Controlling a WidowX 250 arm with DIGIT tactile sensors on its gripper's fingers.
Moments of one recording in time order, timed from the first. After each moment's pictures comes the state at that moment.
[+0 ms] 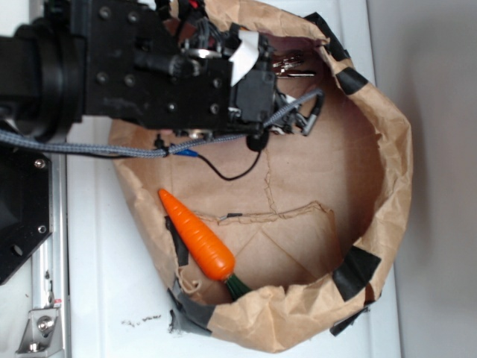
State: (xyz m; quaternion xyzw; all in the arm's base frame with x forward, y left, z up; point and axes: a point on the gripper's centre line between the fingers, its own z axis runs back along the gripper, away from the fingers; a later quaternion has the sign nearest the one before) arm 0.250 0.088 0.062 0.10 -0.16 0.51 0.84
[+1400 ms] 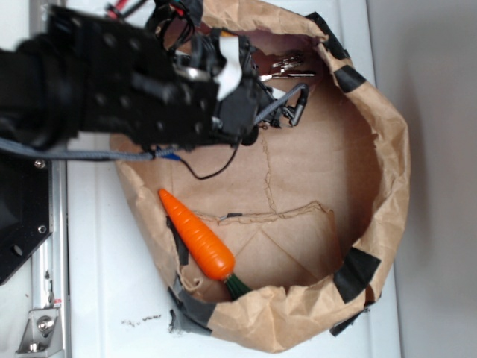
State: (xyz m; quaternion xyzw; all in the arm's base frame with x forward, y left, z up) arm 0.253 0.087 0.040 0.11 -0.20 0.53 0.81
